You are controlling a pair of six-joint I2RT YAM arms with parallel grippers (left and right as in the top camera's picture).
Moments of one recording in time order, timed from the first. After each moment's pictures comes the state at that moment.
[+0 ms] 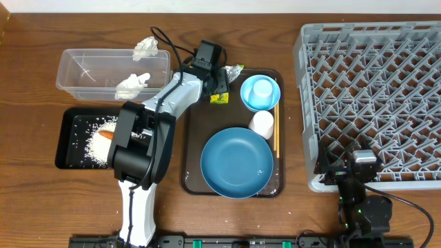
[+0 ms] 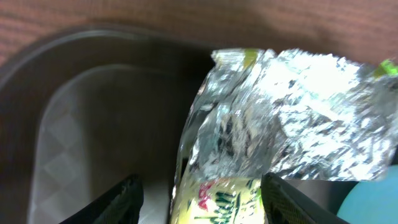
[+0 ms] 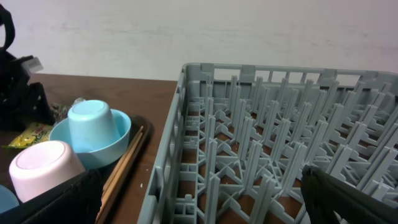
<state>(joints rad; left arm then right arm) -0.36 2.16 1.51 -0.44 0.05 -0.50 0.06 0.01 0.01 -0.07 -0.01 -0.01</state>
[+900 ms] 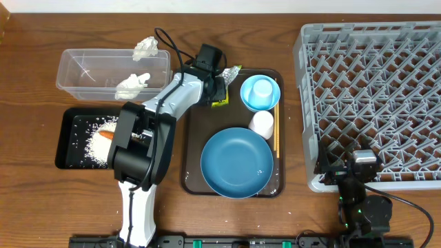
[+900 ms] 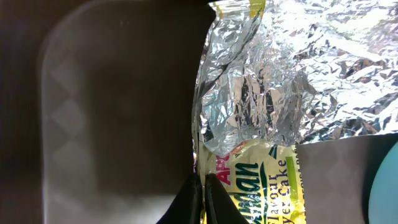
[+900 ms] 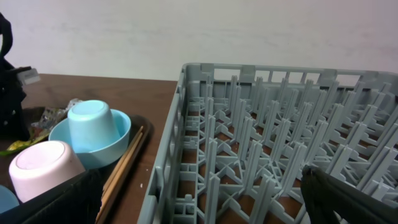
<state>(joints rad) -0.36 2.15 1.50 -0.56 0.05 -0.44 0.06 0.01 0.01 -0.07 -0.01 -0.01</state>
